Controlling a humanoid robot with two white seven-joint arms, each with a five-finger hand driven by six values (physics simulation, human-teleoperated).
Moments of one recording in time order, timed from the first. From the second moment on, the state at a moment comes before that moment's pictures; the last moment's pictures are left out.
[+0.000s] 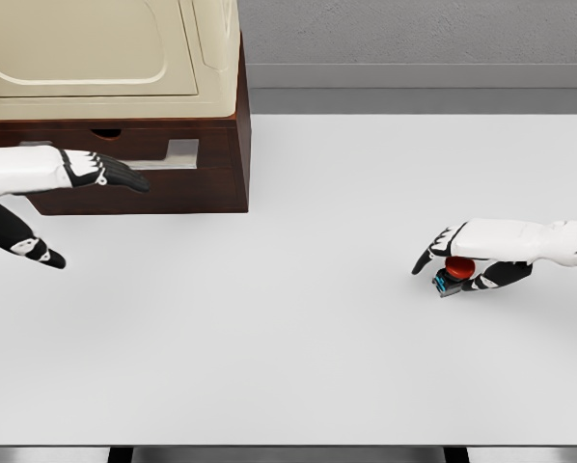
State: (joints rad) left arm -0.96 1.32 -1.02 -1.76 0.47 -0.55 -0.61; right arm -0.59 -1.02 0.80 -1.50 0.02 -0.61 0.61
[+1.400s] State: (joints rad) left arm -0.95 1.25 -1.01 -1.65 0.53 -0.30 -0.61; right arm -0.60 -1.02 0.79 -1.49 0.02 -0.61 0.61
